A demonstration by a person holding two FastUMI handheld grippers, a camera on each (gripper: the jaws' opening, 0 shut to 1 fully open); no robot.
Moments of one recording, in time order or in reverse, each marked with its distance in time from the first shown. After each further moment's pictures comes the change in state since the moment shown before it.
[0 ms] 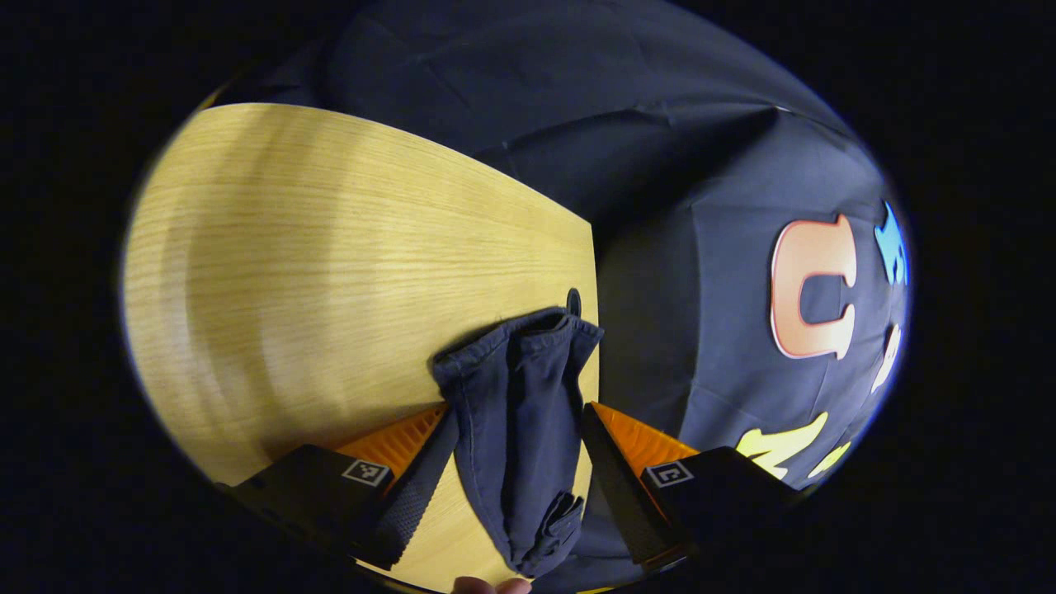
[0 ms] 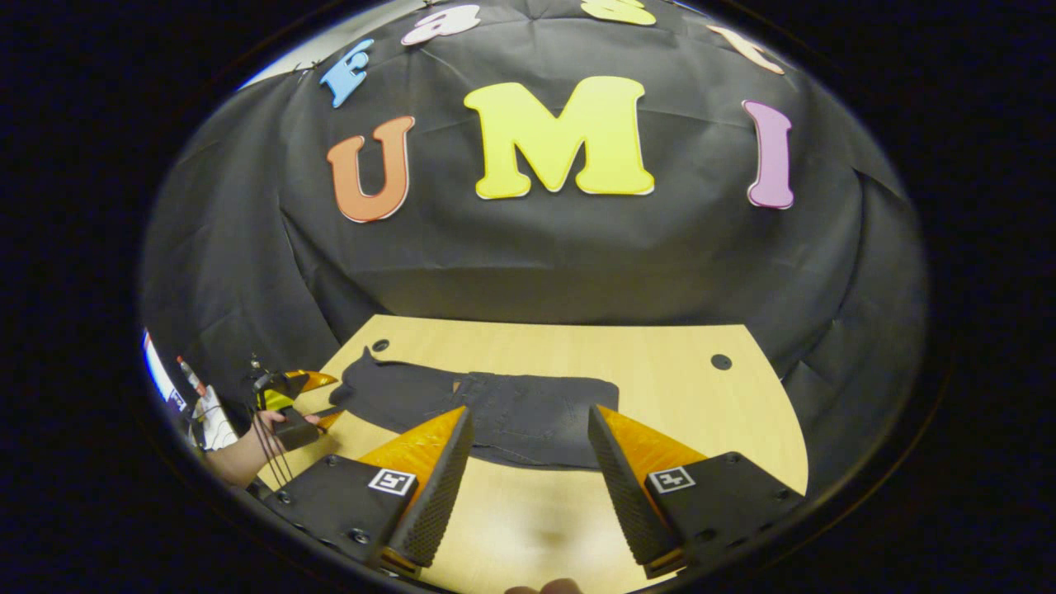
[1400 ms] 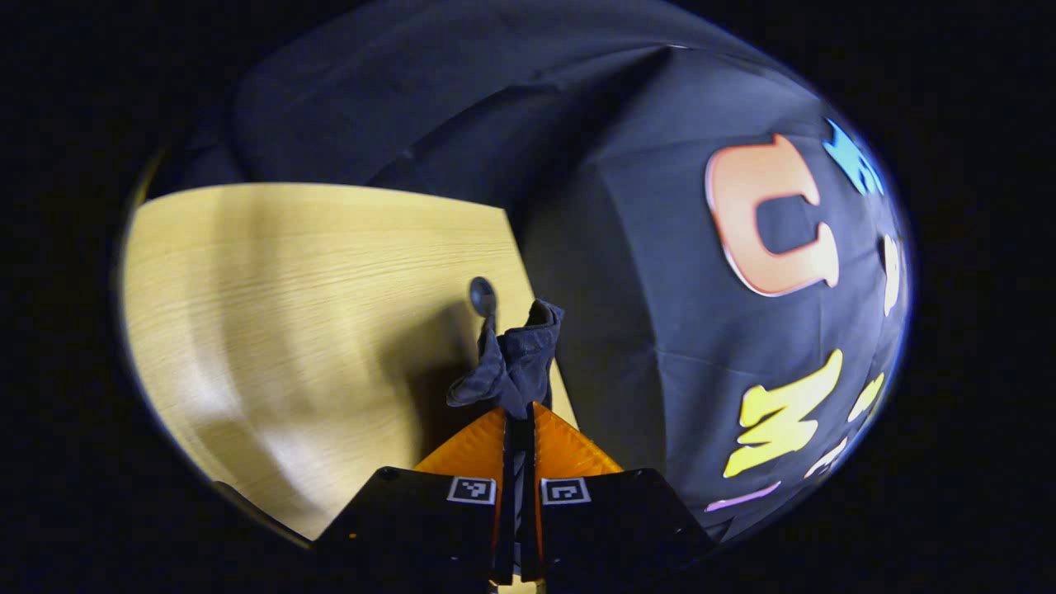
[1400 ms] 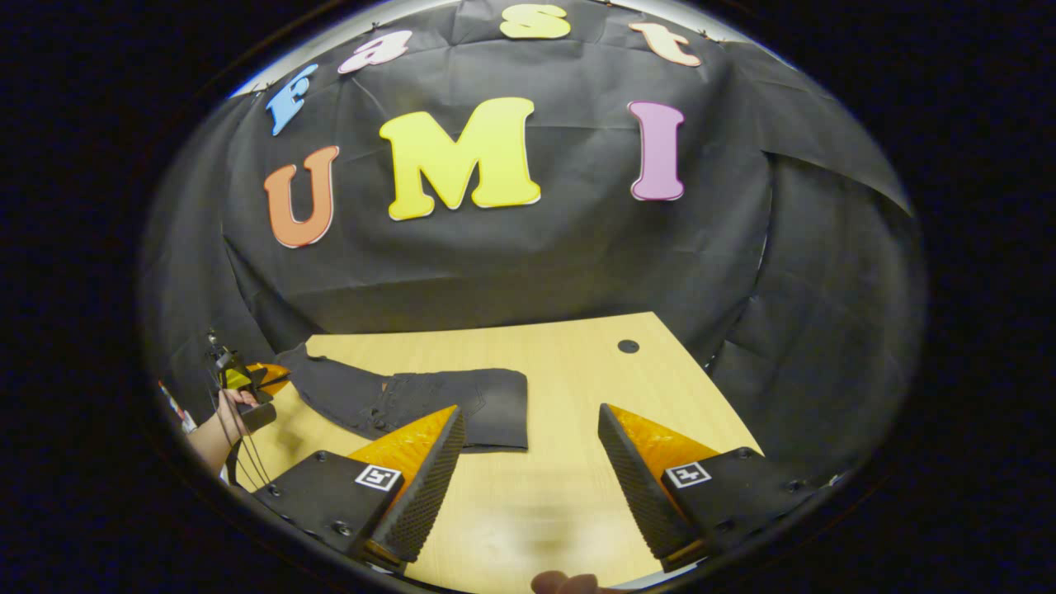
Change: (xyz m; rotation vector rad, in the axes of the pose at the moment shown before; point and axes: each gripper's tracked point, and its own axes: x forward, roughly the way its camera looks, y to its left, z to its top) left arm -0.002 -0.101 -0.042 0.350 0.012 -0.063; right arm -0.085 -0.091 -0.019 0.121 -0.104 -0.238
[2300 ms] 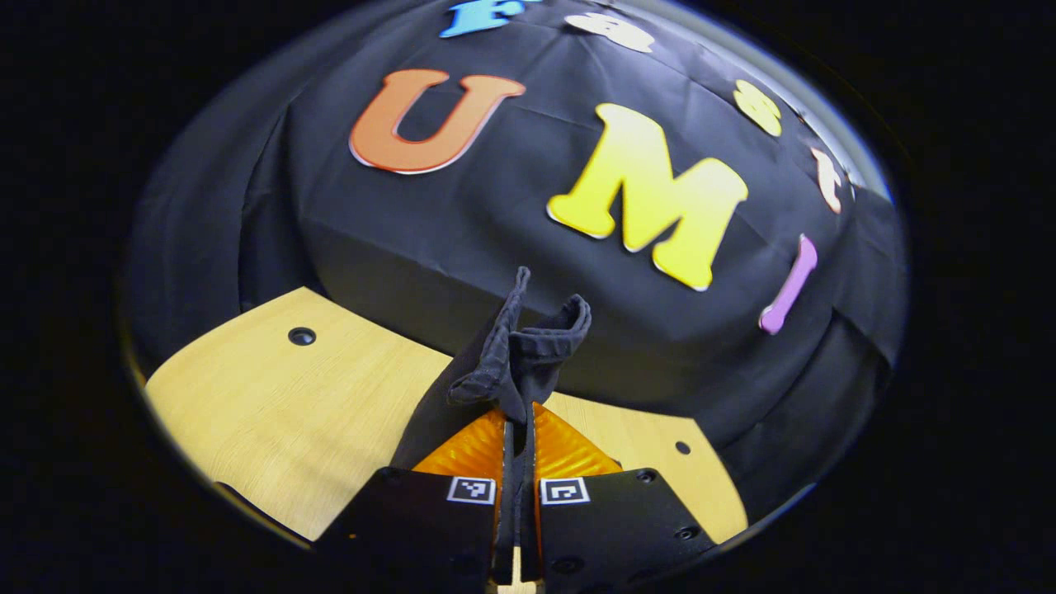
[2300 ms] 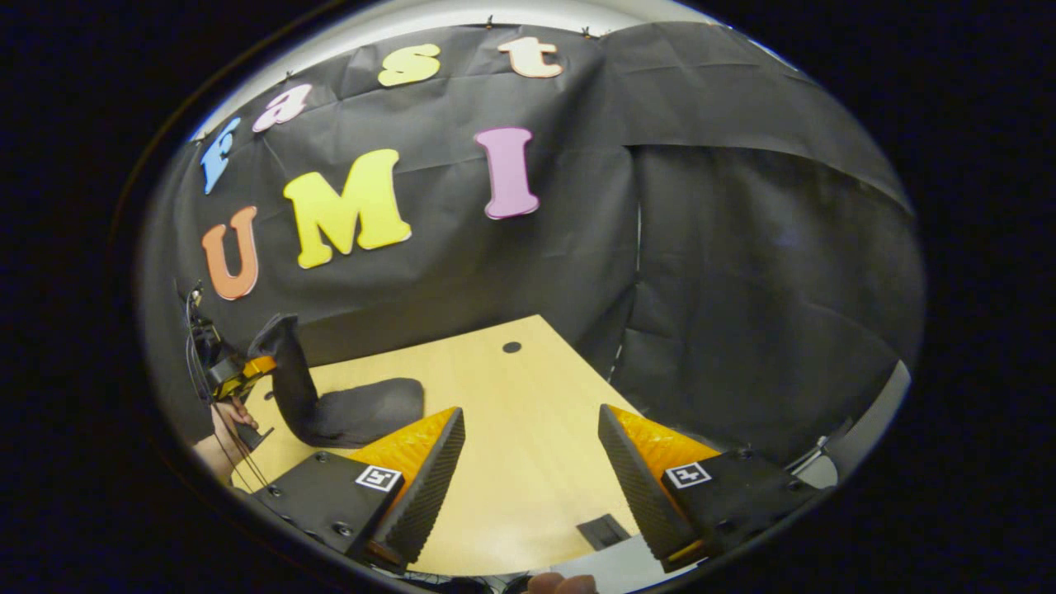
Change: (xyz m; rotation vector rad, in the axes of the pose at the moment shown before) left arm -0.006 -0.176 -0.248 0.882 -0.040 -0.089; right arm -0.092 -0.200 -0.036 0.183 -0.053 -0.229
